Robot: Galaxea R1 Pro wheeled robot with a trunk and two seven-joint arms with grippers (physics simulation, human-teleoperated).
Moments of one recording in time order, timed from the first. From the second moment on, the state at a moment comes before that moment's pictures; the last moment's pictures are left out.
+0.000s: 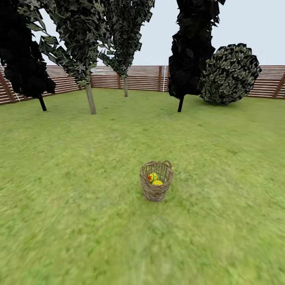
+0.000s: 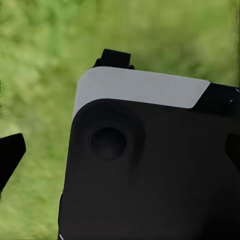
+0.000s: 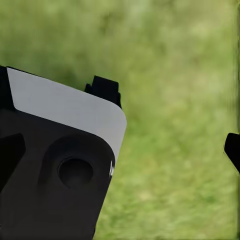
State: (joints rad) left arm -0.23 -0.02 0.15 -0.06 0.04 0.11 0.09; right arm -0.33 -0.02 0.09 0.01 0.23 0.11 0.00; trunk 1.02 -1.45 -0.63
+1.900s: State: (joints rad) left arm -0.23 -0.02 0.15 -0.06 0.04 0.11 0.08; right arm -0.33 -0.02 0.09 0.01 0.23 0.11 0.00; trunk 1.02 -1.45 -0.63
